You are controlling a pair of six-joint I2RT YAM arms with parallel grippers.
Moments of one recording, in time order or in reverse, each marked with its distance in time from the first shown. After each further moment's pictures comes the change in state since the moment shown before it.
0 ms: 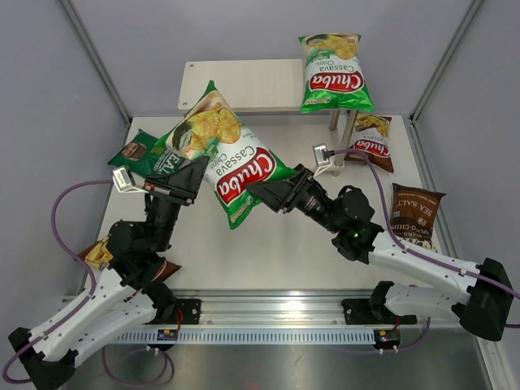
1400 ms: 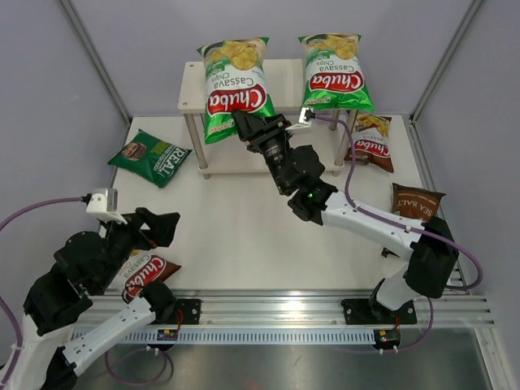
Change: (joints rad) left arm -0.004 -0.197 0.470 -1.452 -0.138 0.414; right arm -0.005 0.415 0.443 -0.024 0.552 -0.116
